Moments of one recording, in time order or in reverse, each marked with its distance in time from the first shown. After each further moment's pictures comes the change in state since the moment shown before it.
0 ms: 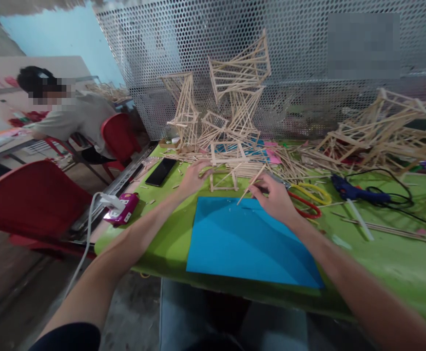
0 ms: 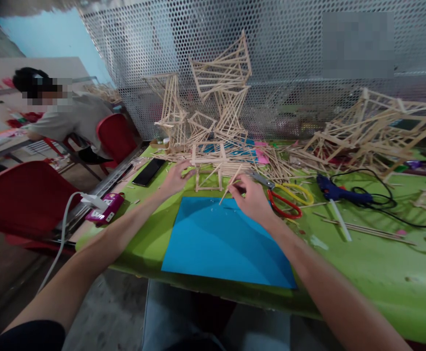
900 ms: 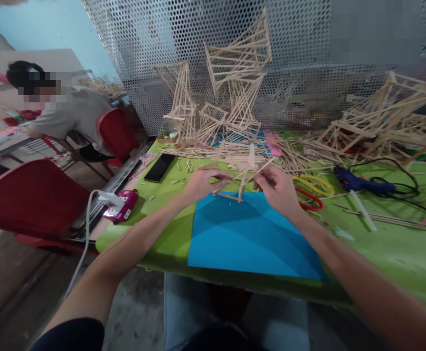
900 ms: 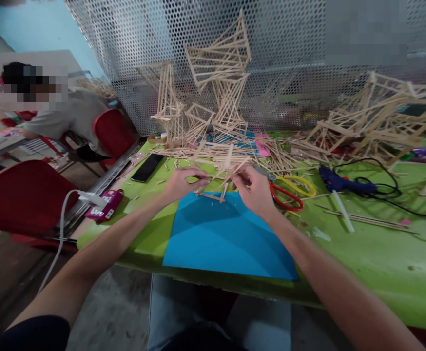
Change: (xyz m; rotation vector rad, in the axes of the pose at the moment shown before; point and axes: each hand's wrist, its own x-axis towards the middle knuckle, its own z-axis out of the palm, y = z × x) left_hand -0.014 0.069 -0.003 -0.218 -0.167 0.008; right_hand -0.002 -0.012 0.002 0.209 0.115 -0.005
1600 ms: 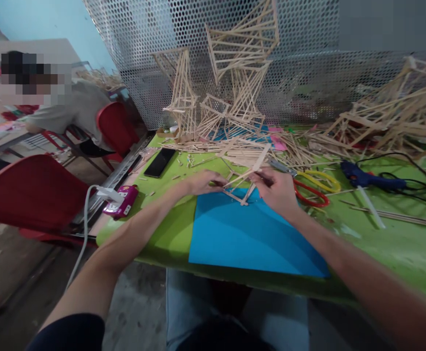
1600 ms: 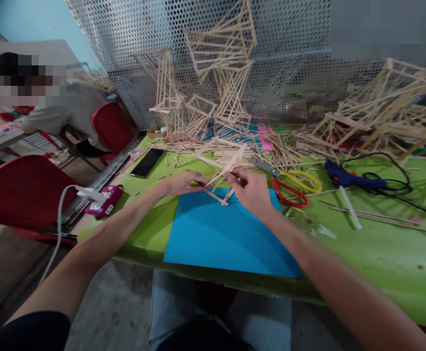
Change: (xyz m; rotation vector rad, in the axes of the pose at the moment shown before) left_hand 0.006 -0.052 -0.005 0.151 -0.576 0.100; right_hand -0.006 0.009 0.012 -0.301 0.013 -0.019
